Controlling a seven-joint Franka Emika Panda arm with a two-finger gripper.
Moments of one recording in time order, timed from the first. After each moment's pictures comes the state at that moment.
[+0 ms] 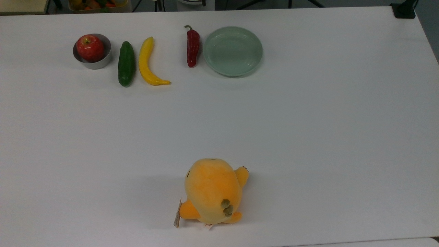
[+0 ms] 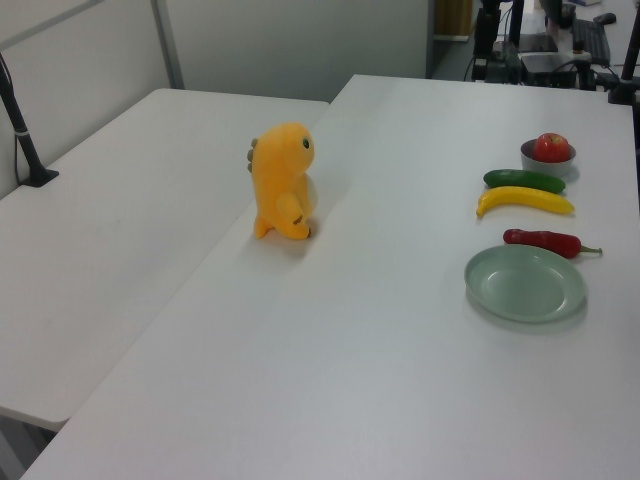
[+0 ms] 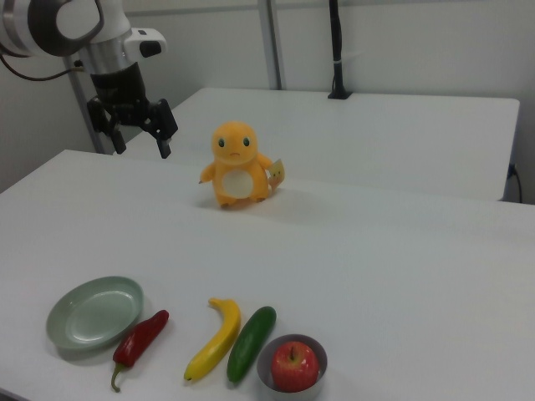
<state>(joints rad) 0.03 -0.02 0.04 -1.61 0.02 1.67 -0.11</state>
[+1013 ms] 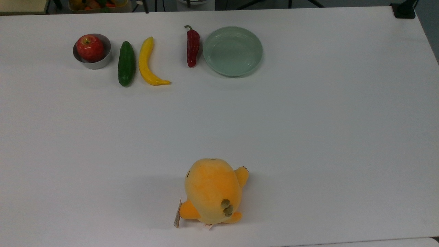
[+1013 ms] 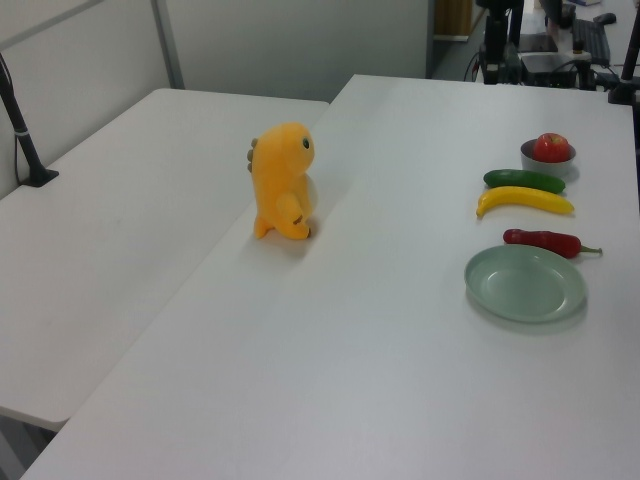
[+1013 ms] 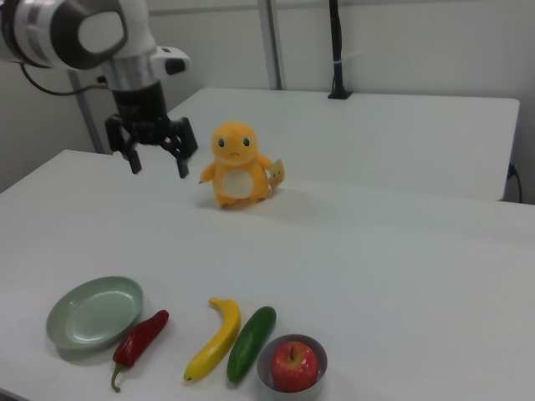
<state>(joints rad) 0.00 -0.02 0.00 -1.65 0.02 1.64 -0.23</state>
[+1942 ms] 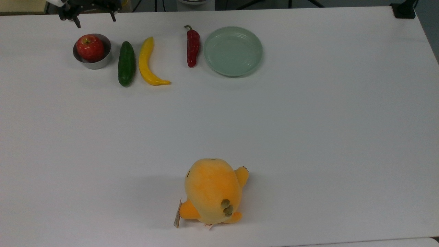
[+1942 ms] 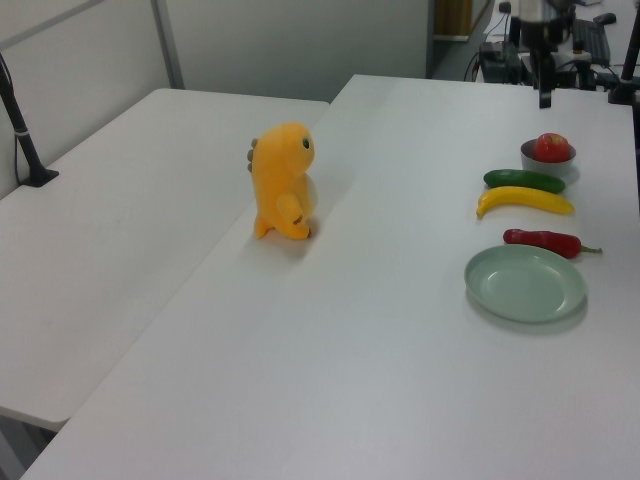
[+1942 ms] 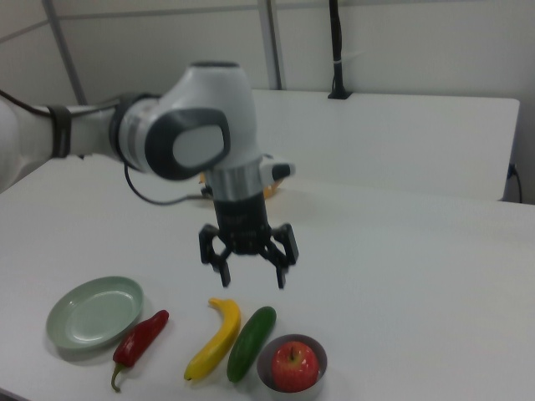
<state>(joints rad) -0.07 0.00 -0.27 -1.94 -0.14 1.86 -0.63</state>
